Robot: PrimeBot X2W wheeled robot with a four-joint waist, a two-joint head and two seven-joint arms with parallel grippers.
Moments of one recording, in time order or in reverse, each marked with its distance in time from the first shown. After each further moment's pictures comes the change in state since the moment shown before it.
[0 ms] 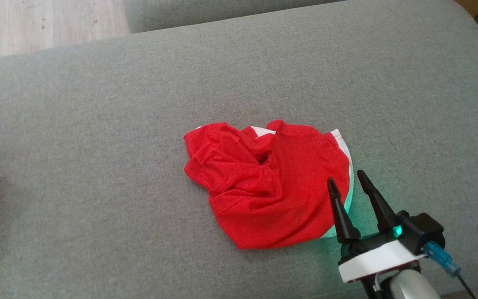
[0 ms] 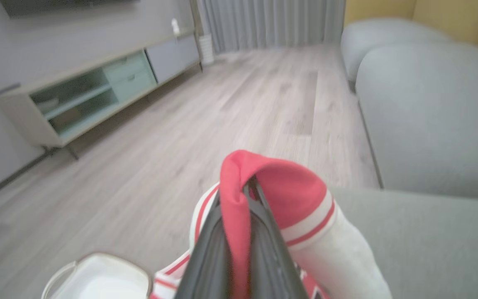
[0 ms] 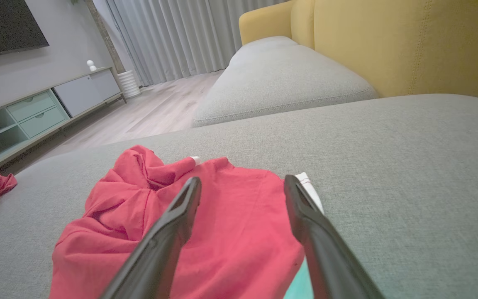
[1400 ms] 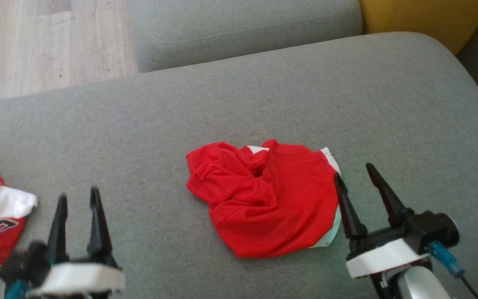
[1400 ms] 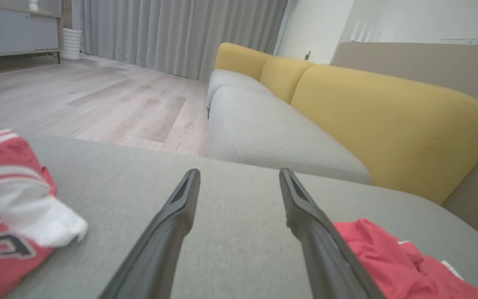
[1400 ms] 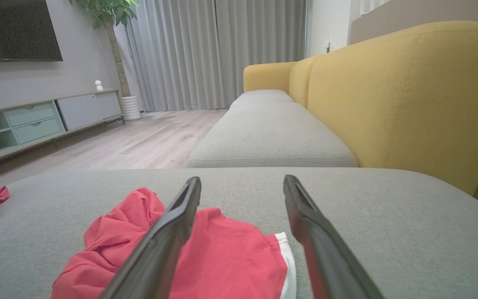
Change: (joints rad) left arm 0.292 -0.485 -0.362 -0.171 -0.007 -0.082 -0.496; right arm 0.002 -0.004 -0.043 -0.043 -0.131 0.000 0.000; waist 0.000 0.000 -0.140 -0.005
